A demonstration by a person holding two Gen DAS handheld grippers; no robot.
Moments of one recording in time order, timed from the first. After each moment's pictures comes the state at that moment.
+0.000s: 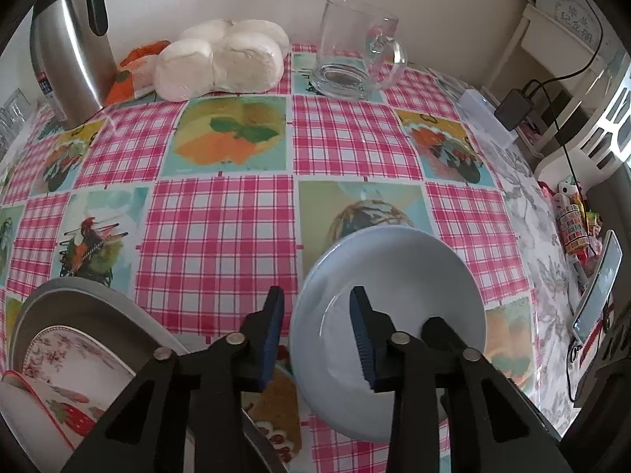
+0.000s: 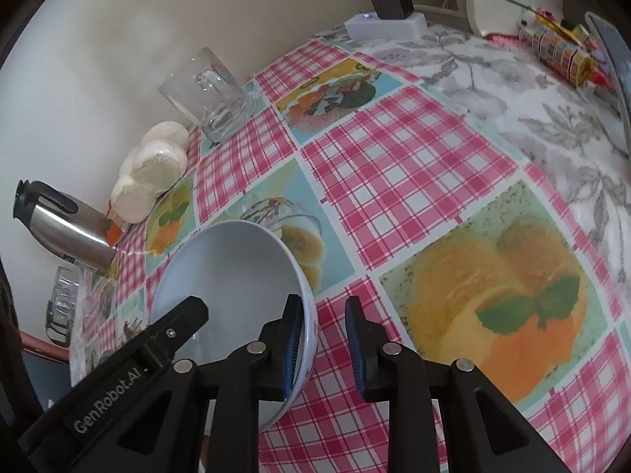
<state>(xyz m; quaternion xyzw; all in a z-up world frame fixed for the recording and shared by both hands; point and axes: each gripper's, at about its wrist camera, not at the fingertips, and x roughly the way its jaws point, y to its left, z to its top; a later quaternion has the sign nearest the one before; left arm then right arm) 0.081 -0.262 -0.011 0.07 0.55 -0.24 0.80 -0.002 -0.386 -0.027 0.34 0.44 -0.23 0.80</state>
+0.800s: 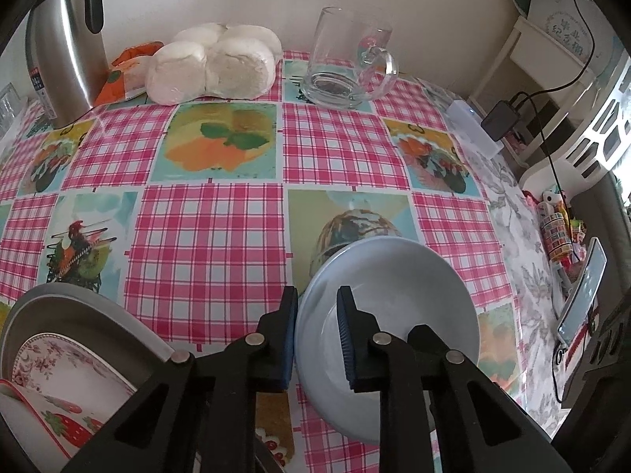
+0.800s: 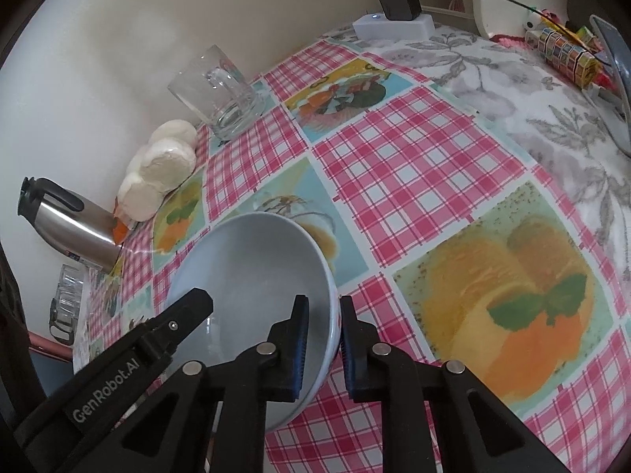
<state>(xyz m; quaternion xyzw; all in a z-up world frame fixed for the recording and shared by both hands) 0.084 -0.258 -0.008 0.04 0.54 -0.27 0.80 0.001 -0.380 -0.024 0.34 0.43 -0.23 0.80</state>
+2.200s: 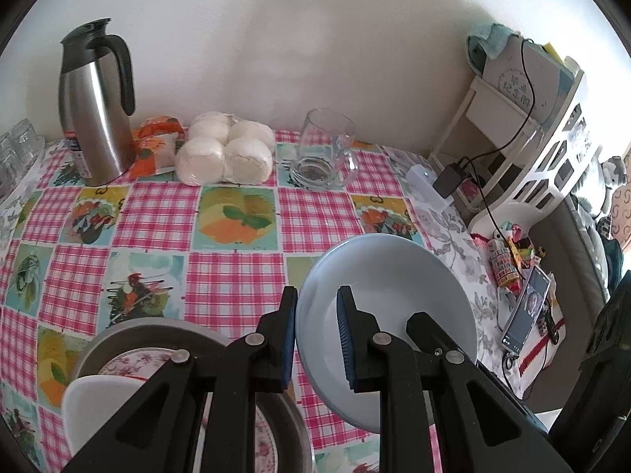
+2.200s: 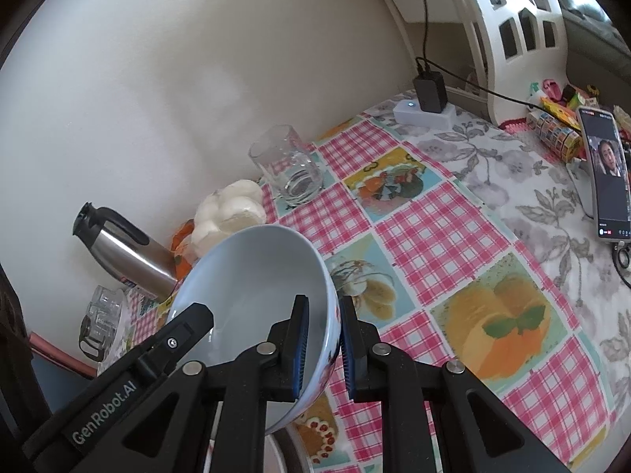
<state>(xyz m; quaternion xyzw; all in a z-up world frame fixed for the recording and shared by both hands) 0.068 -0.209 0.102 0.01 0.47 -0.30 0.83 -0.010 -0.340 0.087 0.31 0.35 -0.23 0.85</state>
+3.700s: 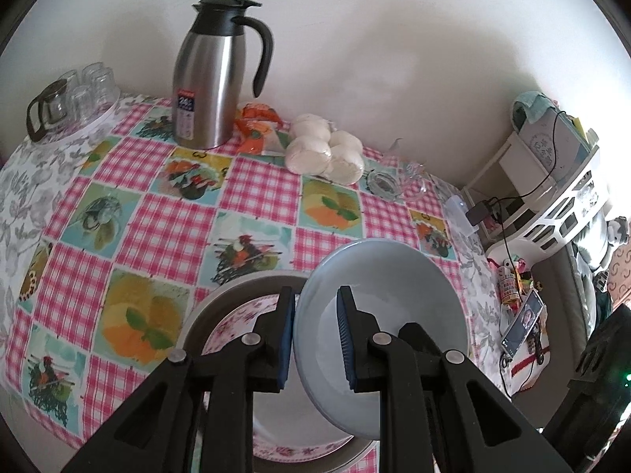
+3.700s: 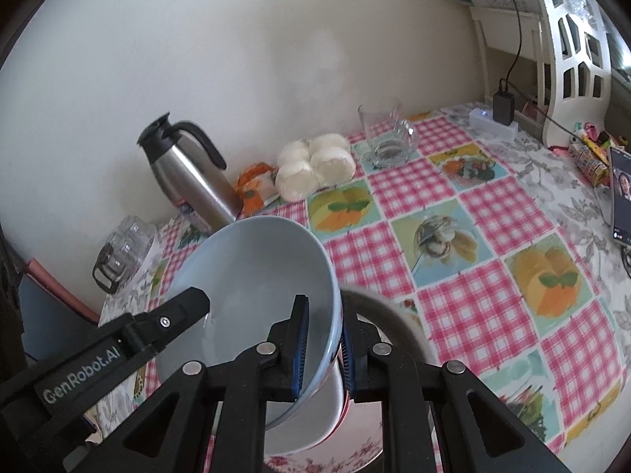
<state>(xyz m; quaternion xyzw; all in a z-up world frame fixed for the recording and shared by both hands) 0.068 -0.055 0.119 -0.07 0.49 -0.24 0.83 0.000 -0.191 0.103 0.23 0.39 -0.17 0.88</state>
